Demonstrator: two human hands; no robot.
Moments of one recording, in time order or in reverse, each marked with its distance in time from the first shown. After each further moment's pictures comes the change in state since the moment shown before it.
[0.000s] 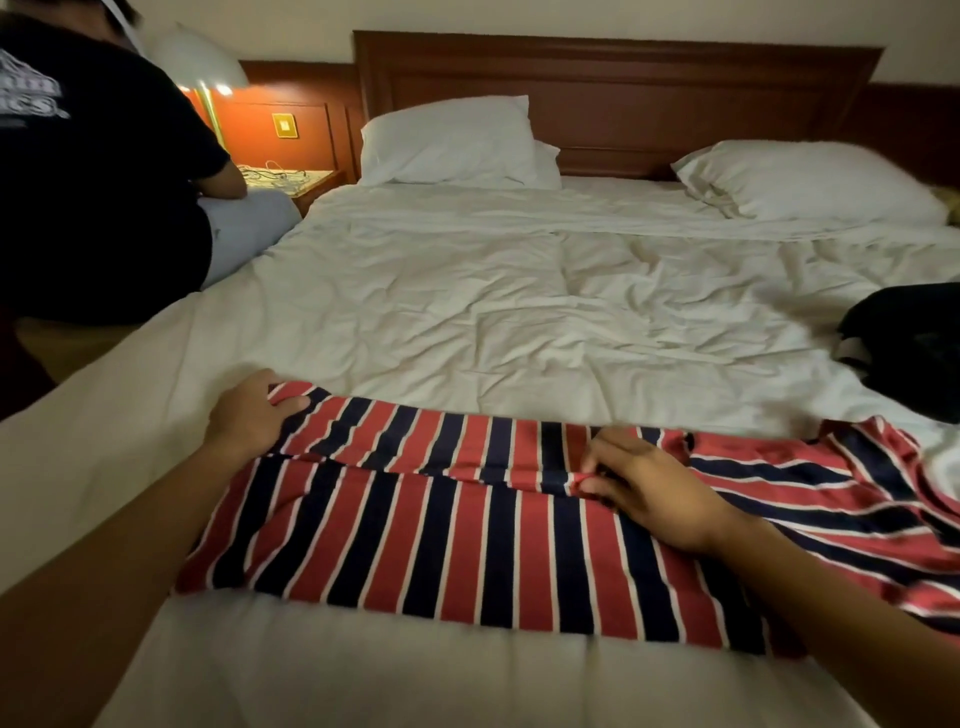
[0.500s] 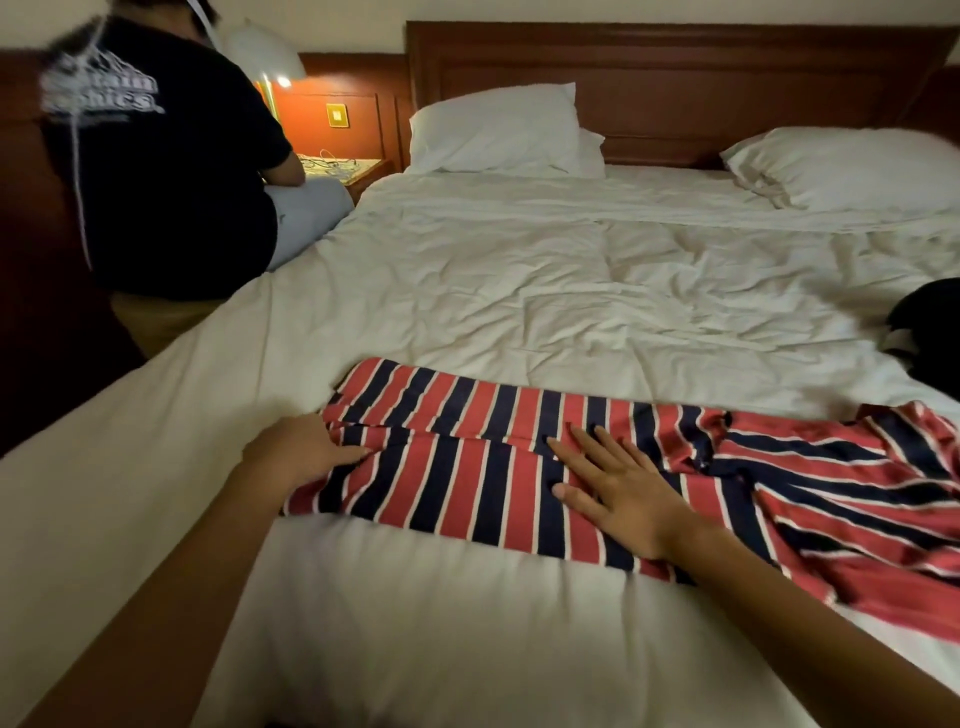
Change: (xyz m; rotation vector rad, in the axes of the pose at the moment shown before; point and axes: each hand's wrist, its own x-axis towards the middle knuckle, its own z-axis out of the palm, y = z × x) left_hand -0.109 0.003 -0.050 0.384 -0.325 -0.159; right_hand -0.002 -0.083 0.045 -0.155 -0.303 0.236
